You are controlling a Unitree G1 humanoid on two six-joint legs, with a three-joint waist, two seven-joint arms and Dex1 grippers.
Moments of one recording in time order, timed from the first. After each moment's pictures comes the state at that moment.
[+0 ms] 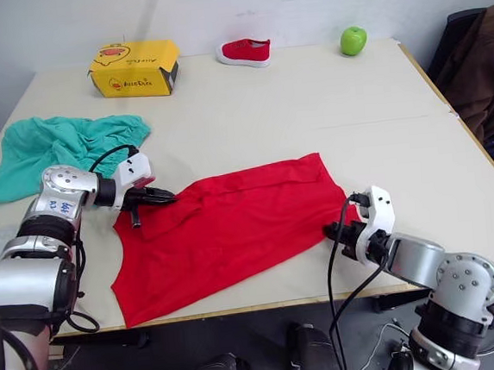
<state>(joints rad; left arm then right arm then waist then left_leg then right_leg) -1.08 0.65 -0.11 1.24 0.15 -0.26 -1.24 -0.40 -0.28 -0.56 -0.29 1.06 1.58 -0.17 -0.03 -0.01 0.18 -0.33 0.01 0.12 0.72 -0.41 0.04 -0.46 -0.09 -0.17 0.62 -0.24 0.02</state>
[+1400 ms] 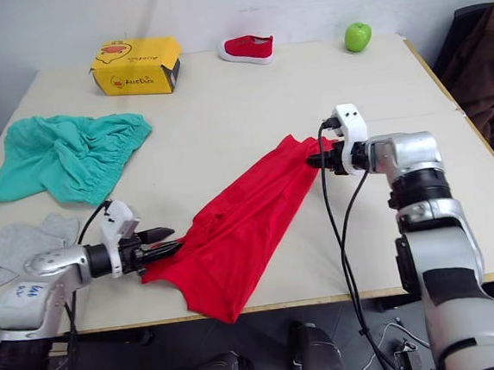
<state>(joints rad) -0.25 0.74 0.14 -0.11 -0.36 0.68 -0.97 -0.99 -0.55 -0.04 0.48 0.30 1.05 0.71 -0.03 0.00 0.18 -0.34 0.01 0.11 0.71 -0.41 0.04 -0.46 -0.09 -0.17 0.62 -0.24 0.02</state>
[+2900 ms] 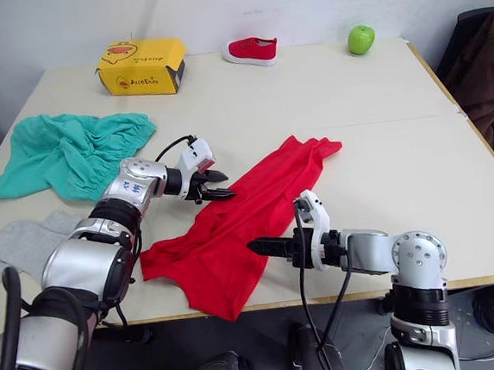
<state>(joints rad) -1.21 0.34 -0.15 1.28 0.11 0.00 -1.03 -0.42 -0.26 -0.24 -0.16 1.35 1.52 -0.08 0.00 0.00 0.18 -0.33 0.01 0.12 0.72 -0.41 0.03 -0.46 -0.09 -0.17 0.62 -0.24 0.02</state>
